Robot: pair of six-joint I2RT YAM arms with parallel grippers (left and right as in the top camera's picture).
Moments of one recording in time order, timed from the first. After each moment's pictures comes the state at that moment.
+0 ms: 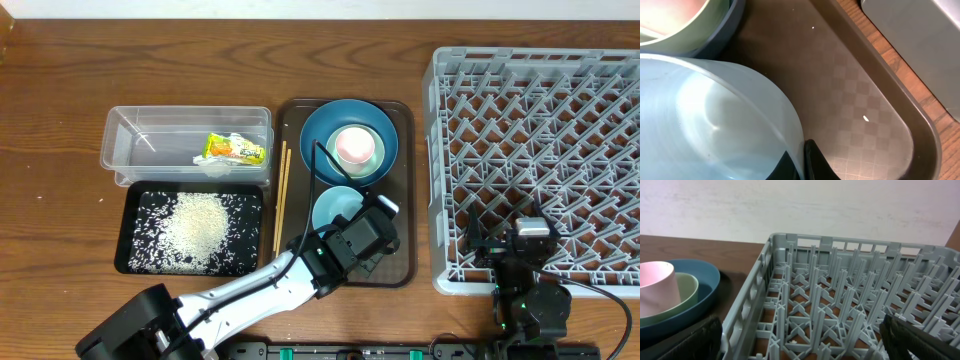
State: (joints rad) left arm -1.00 1.51 0.79 -0.26 -0.17 -0.30; right arm 0.03 0.01 0.01 -0.07 0.02 -0.04
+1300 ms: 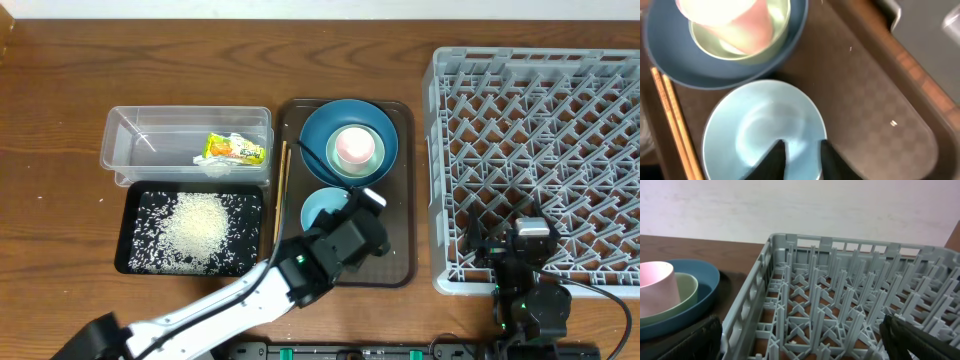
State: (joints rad) left arm -1.00 1.34 0.79 -0.37 -0.33 -0.29; right arm 0.03 0.01 0.01 -0.06 0.02 -0.05
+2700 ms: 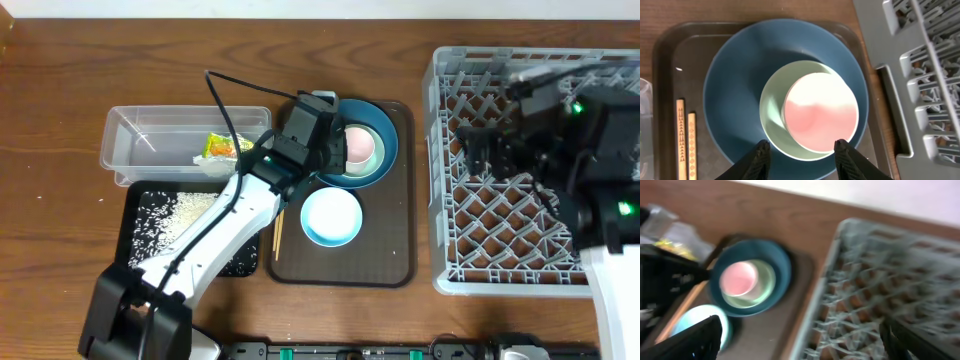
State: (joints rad) left arm -0.54 1.59 1.13 -0.38 0.04 -0.44; right arm 0.03 1.19 1.29 -0.82 -0.35 -0.12
